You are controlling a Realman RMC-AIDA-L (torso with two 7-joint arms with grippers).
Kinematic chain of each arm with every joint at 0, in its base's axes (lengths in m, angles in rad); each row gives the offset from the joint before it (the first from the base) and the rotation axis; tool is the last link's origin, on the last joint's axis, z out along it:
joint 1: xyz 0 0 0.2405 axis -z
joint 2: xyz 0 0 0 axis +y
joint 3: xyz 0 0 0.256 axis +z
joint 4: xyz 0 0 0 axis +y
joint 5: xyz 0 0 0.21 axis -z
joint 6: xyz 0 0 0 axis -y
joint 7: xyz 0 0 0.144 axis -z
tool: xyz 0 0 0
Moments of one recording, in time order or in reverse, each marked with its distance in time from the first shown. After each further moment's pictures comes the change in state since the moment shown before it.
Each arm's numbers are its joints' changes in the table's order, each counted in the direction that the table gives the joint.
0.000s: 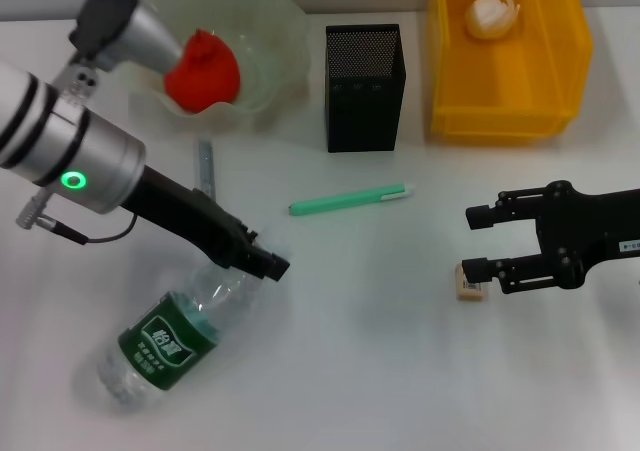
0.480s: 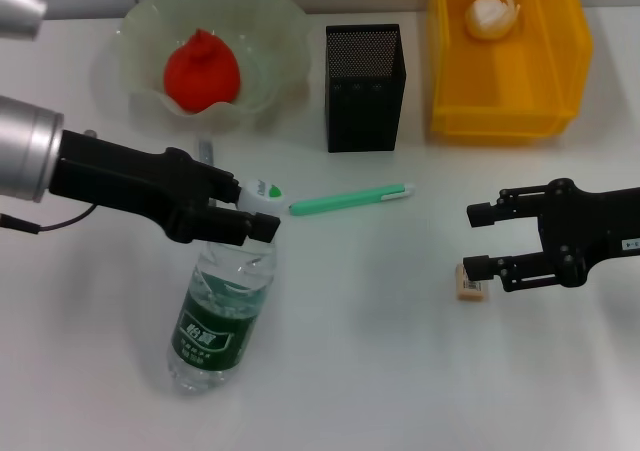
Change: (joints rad) left arm -0.070 0.020 -0.295 0.001 0.148 -0.195 -0.337; right arm 0.000 0.000 0.013 -0.003 0.000 0.013 0.000
